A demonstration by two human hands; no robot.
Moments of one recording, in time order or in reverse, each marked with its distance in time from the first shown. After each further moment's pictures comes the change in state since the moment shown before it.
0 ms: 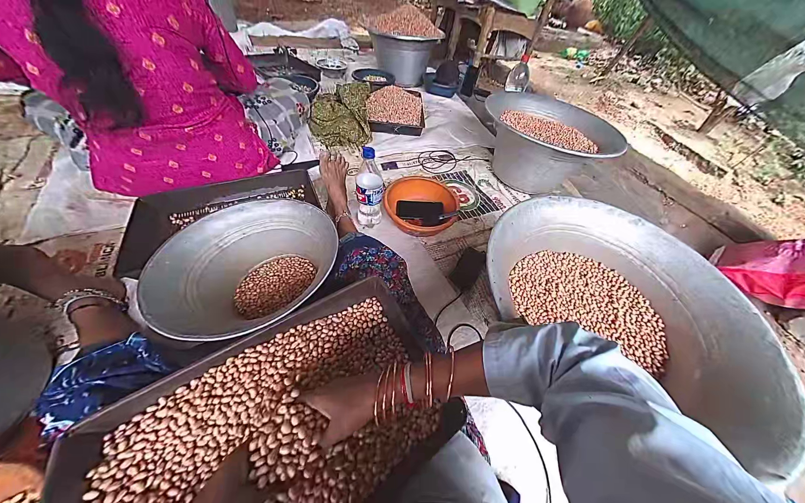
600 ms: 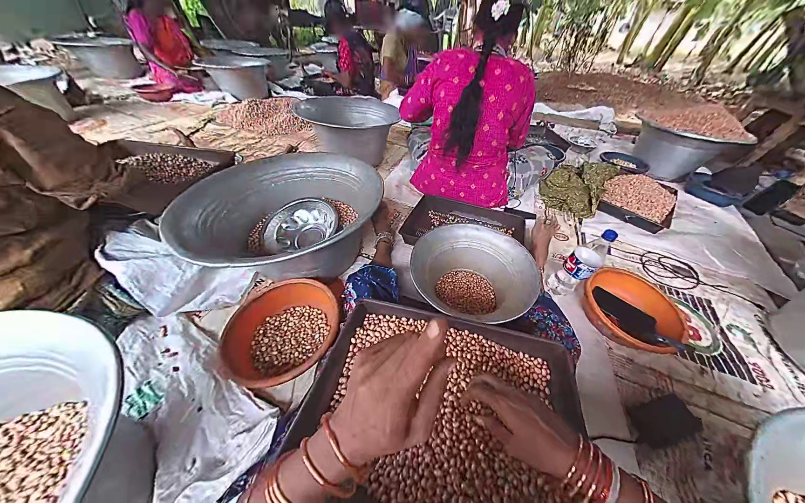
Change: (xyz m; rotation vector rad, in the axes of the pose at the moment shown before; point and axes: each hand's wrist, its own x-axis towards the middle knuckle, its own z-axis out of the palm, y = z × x) left_hand -0.049 0.062 -0.053 0.353 1.226 1.079; right_hand -0.009 -0.007 -0.024 -0.473 0.109 -0.104
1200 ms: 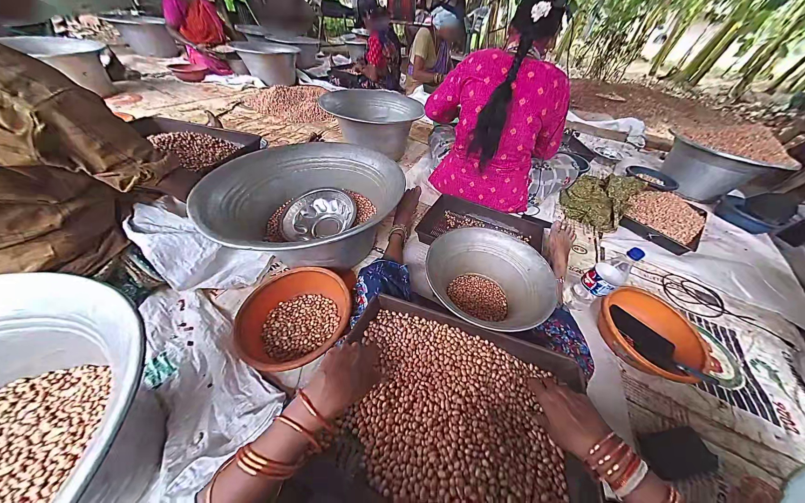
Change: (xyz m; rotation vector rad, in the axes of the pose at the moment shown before) left_hand -0.049 -0.078 -0.022 0.418 -1.447 -1.047; right_hand 0.005 0.049 -0.016 -0.346 -0.210 0.546
